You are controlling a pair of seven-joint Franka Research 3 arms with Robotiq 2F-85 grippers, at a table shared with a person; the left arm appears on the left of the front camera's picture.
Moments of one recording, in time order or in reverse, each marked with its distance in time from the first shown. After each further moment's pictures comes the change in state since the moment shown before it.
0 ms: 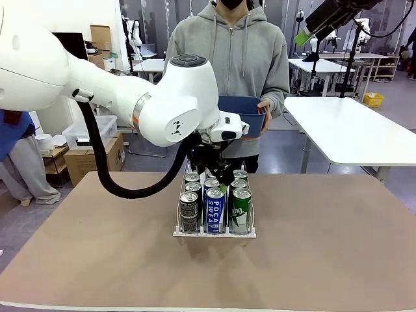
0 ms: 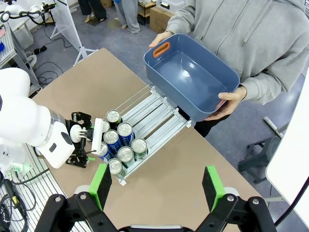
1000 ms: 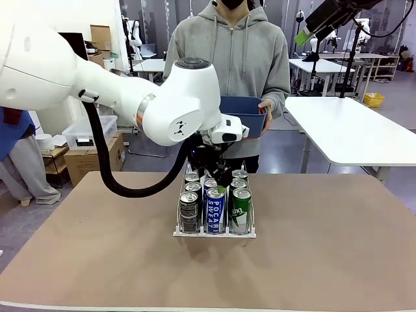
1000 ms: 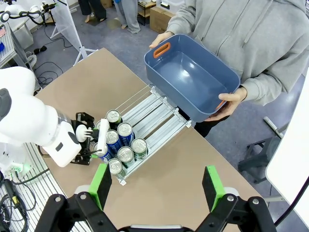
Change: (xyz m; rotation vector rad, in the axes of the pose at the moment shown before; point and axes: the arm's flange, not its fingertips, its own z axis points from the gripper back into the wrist) left arm 0.003 0.004 -0.007 -0.001 0.033 -0.002; right arm 0.000 0.000 0.000 0.000 0.000 0.000
